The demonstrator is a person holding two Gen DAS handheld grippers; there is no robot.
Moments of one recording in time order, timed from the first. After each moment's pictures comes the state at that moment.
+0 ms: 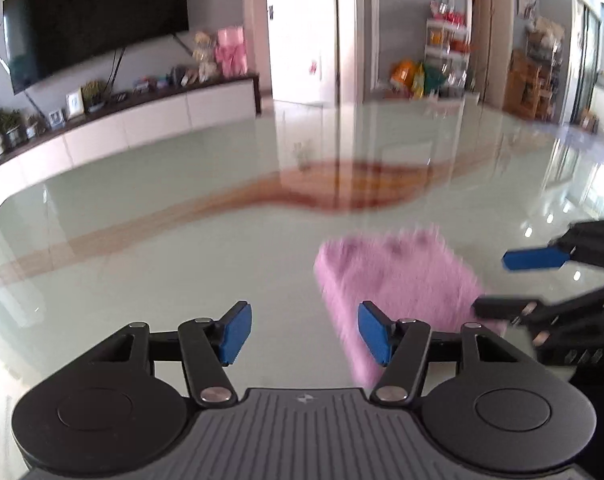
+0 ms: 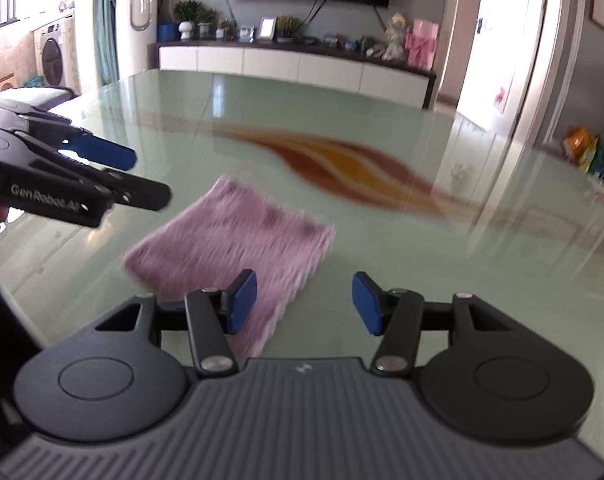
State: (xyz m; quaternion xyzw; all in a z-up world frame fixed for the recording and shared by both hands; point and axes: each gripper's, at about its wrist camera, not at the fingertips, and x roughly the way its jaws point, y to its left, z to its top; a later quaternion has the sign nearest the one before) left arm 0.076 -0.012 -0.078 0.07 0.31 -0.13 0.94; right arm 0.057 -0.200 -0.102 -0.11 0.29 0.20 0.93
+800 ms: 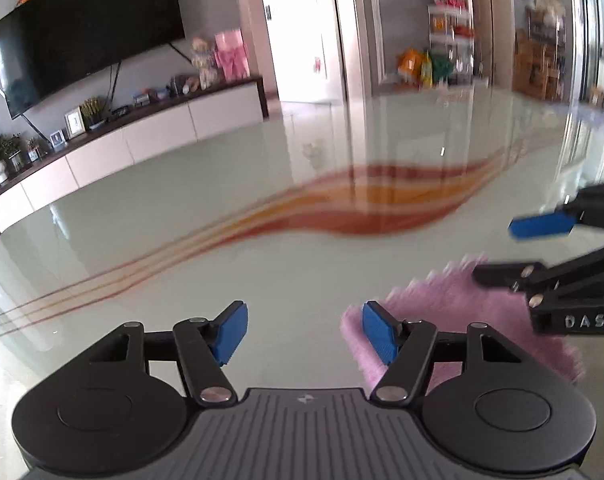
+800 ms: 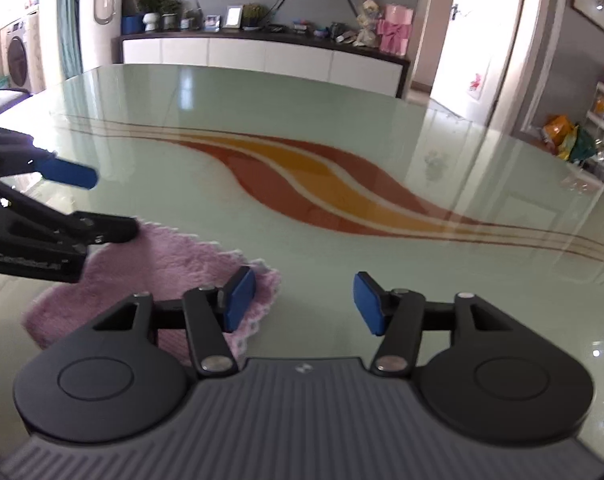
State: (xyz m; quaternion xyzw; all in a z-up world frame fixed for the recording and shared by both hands) left arm 0.136 -0.006 -0.108 0.10 0.34 -0.09 0.93; right arm 0.117 -0.191 -0.120 -0.11 0.31 0.14 0.93
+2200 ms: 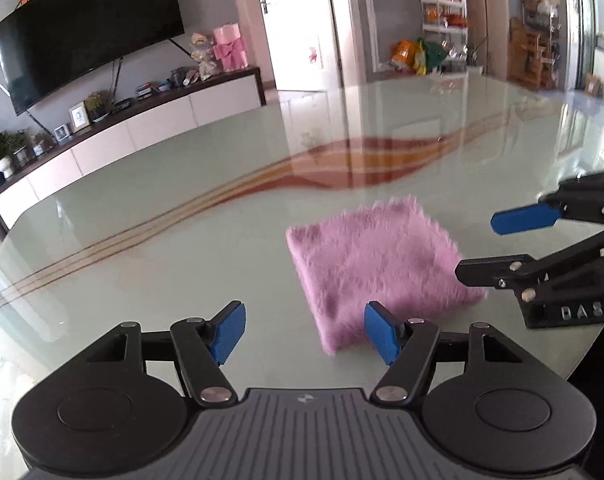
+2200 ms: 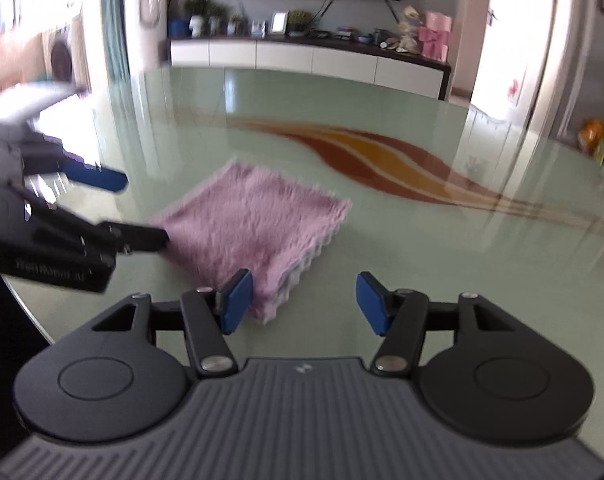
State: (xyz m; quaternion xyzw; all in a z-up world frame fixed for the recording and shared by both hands) left arm 0.055 -0.005 -0.097 0.11 0.36 -0.08 0.92; right arm 0.041 -0.173 -0.121 -0.12 0.31 0.22 0.92
